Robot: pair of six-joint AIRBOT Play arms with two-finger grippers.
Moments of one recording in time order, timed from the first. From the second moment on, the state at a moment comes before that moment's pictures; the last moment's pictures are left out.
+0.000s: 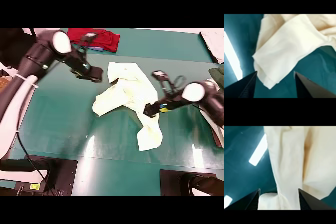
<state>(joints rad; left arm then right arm) -0.30 -1.44 1.64 1.34 -1.32 -1.62 0.51 -1.28 1.19 -1.38 1.19 1.54</state>
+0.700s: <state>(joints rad) -0.18 -1.37 1.64 1.37 -1.37 -1.62 0.68 -1.78 1.80 -1.71 1.36 1.56</state>
